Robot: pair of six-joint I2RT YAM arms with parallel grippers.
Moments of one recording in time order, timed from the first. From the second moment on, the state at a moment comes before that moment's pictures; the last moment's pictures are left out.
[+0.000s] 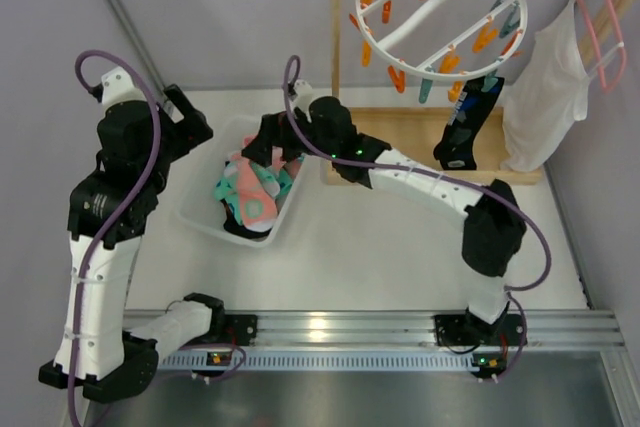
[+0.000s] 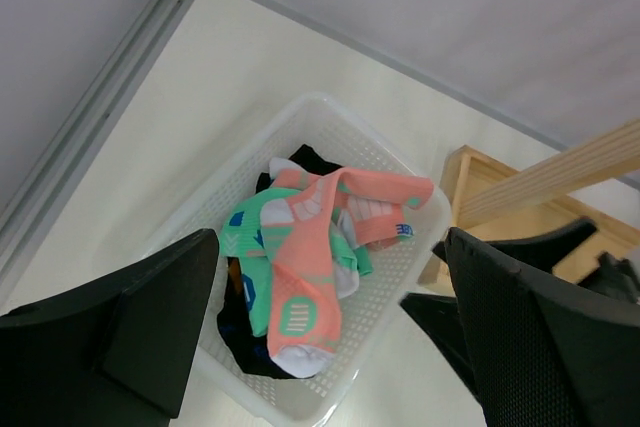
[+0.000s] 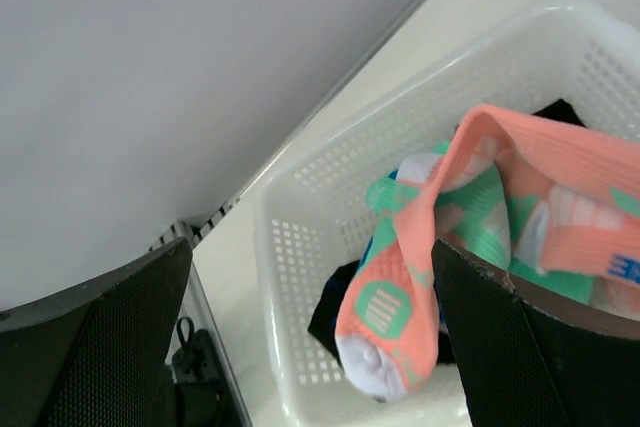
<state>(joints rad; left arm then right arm) -0.26 1.04 1.66 -0.97 -0.46 -0.50 0.90 1.94 1.70 0.01 -0.25 0.54</state>
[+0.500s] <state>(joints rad) -0.29 1.06 1.47 -0.84 0.01 -0.56 0.61 0.91 0.85 -0.13 -0.04 0.41</state>
